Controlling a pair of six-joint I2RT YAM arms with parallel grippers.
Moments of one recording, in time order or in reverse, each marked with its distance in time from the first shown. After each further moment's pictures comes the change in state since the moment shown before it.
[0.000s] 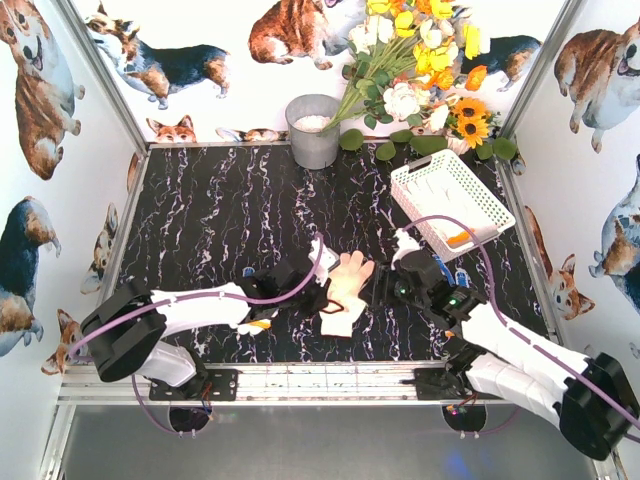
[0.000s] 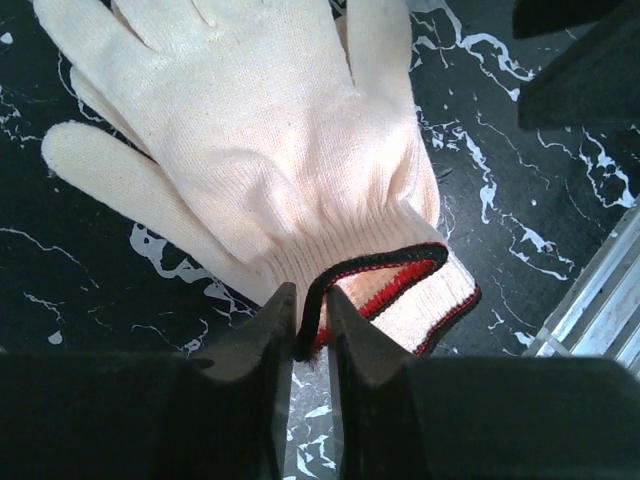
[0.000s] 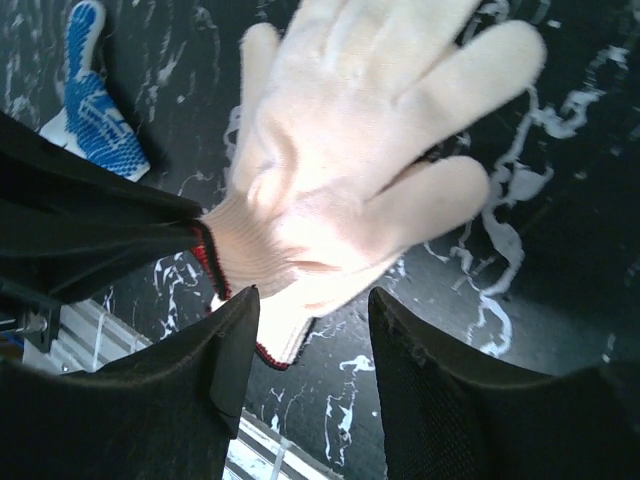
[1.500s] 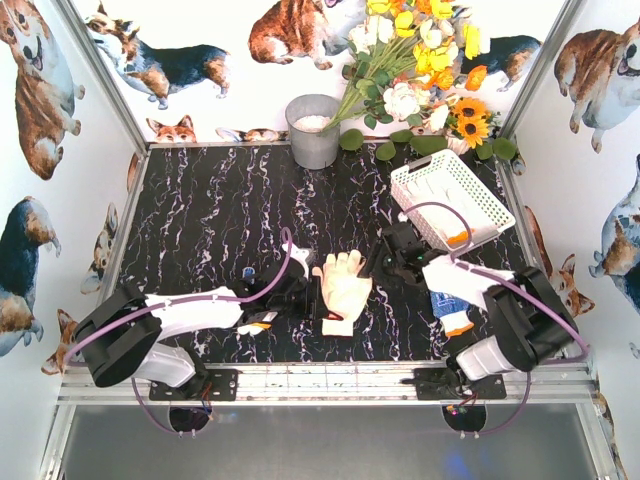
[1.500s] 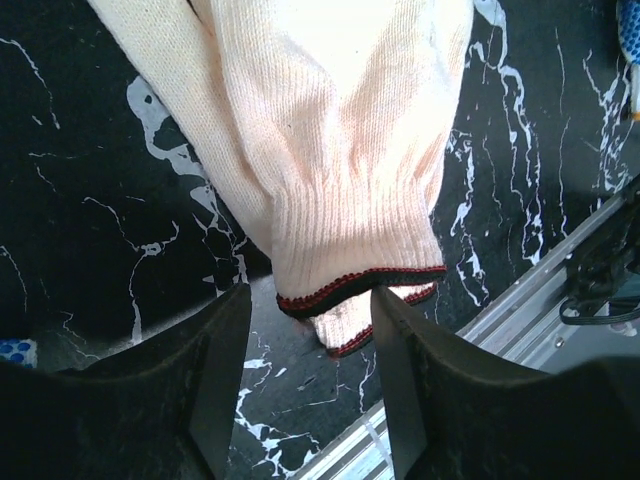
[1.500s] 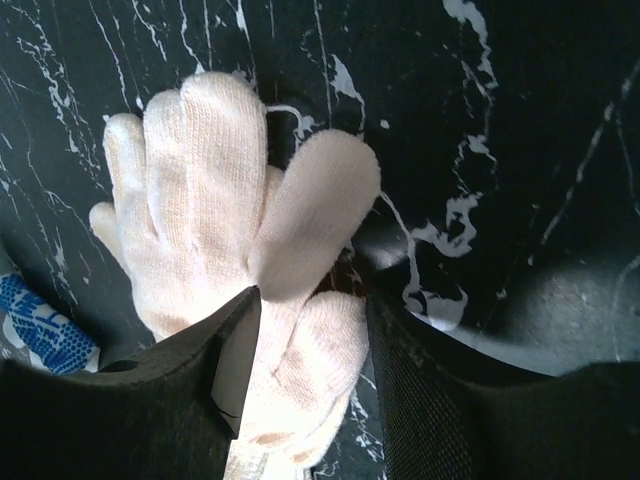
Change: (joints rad) left arm 0.041 -0.047 -0.083 -0.026 0.010 -0.505; right arm -0.165 0.524 0.198 0.043 0.044 0.260
